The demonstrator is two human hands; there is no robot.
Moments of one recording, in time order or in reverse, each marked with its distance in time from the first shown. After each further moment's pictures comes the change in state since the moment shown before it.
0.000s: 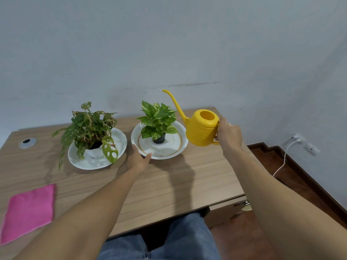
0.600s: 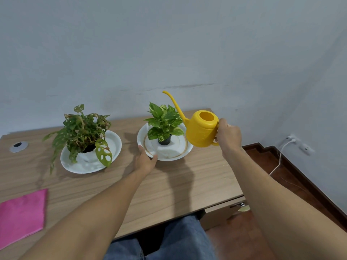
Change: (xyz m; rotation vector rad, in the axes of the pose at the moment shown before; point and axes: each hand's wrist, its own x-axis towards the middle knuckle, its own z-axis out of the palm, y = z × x) left_hand -0.010 0.039 0.035 0.014 -0.034 0.061; right_hand 0.010 0.000 -0.011 -0.014 0.021 -0.012
